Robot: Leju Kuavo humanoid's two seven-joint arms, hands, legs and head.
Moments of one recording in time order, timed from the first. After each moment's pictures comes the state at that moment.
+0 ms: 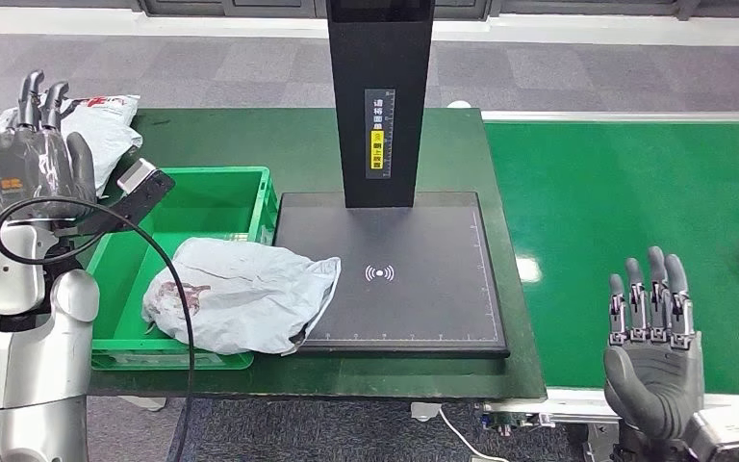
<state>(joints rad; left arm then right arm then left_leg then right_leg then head) -0.49 0.09 0.27 -1.43 -1.38 0.21 -0.03 0.26 0.30 -0.20 -2.00 0.23 0.31 -0.47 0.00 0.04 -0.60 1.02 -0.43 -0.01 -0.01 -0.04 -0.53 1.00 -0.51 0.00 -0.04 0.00</state>
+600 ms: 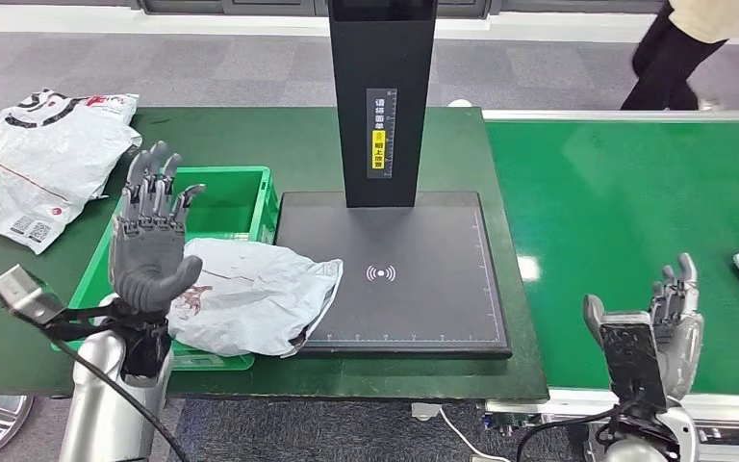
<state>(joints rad) -0.49 0.08 0.30 -1.29 -1.18 0.11 -0.18 0.23 0.29 -0.20 -1.93 0.28 0.25 -0.42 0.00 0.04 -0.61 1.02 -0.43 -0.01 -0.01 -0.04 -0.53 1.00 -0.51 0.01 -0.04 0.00</state>
